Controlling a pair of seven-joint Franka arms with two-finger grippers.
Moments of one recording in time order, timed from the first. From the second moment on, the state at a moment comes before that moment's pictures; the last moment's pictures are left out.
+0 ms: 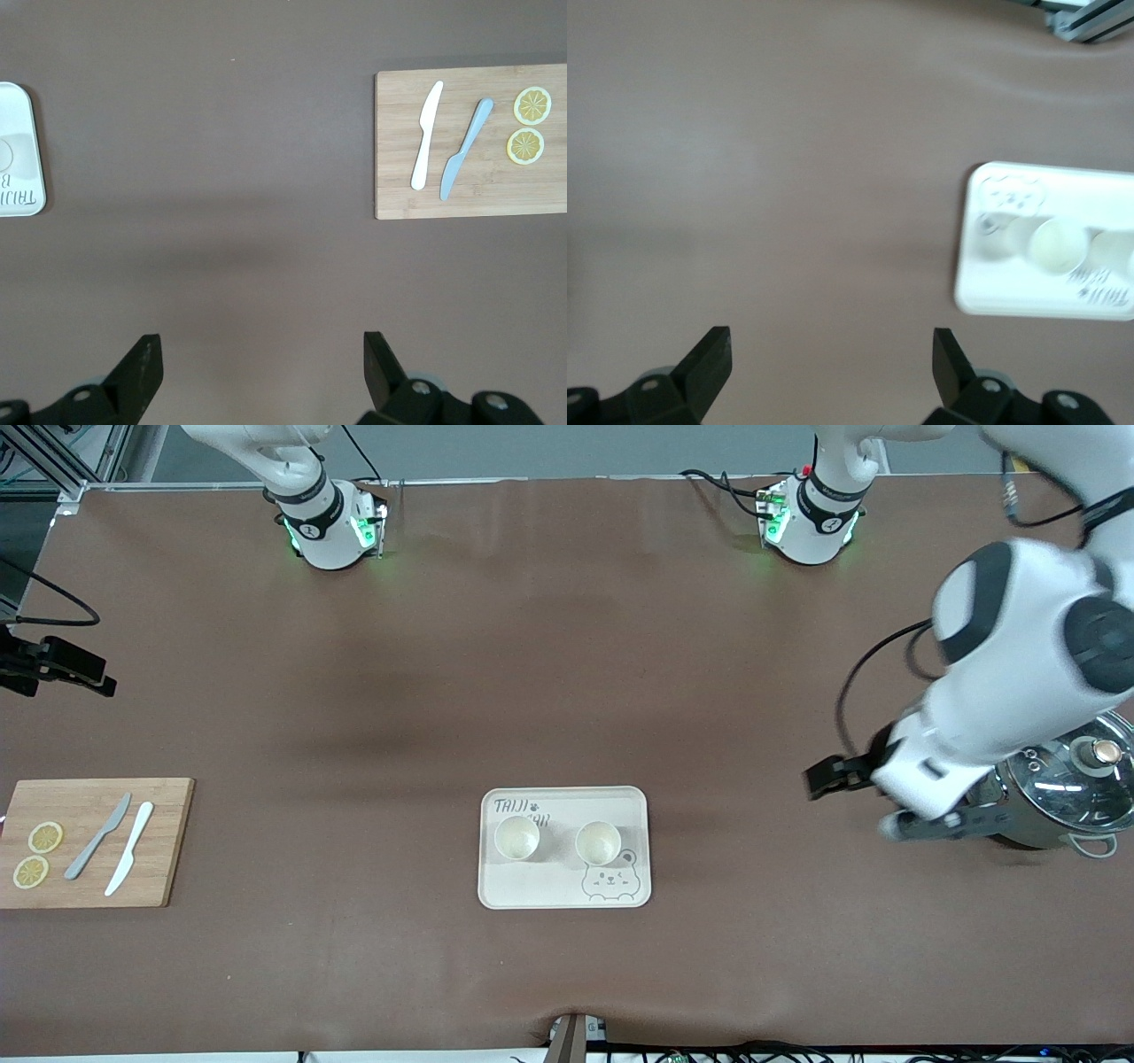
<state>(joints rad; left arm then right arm) -0.21 0.49 -0.11 -1.26 -0.03 1.82 -0.41 -0.01 0.10 -0.08 -1.46 0.02 1.52 -0.07</state>
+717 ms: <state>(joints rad) -0.52 0.78 0.04 -1.18 -0.03 2.06 -0.62 -0.01 0.10 -0.08 -1.47 0.02 1.53 -0.07</state>
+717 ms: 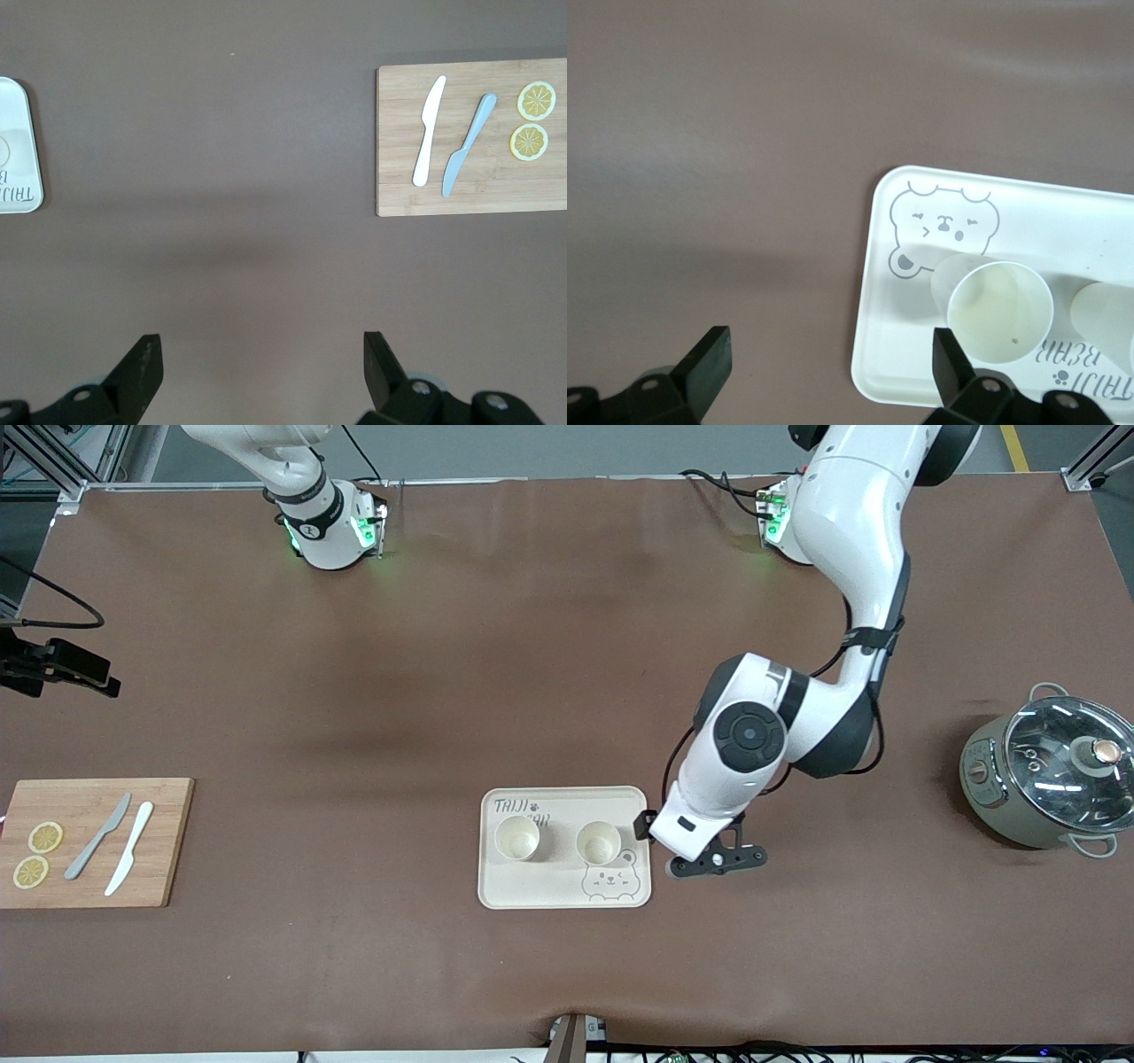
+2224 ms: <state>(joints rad) -0.67 0.96 0.11 -1.18 -0.04 2.29 -0.77 -0.01 0.10 -0.08 -1.48 0.02 1.53 -0.07</state>
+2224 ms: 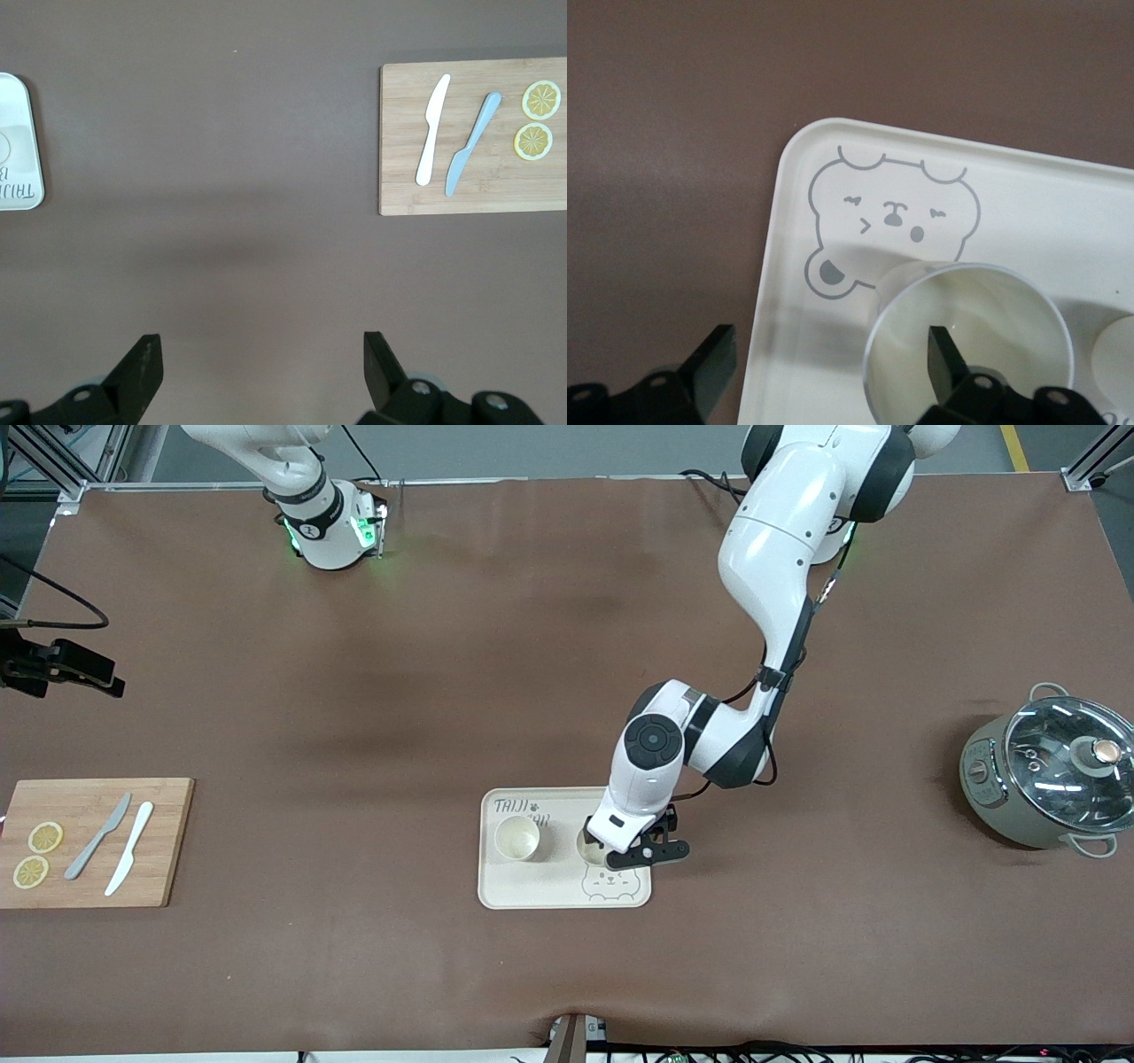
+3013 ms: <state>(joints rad) -0.67 0.96 0.11 -1.17 -0.04 2.29 -0.81 0.04 0.10 -0.07 -1.49 0.02 1.59 0.00</state>
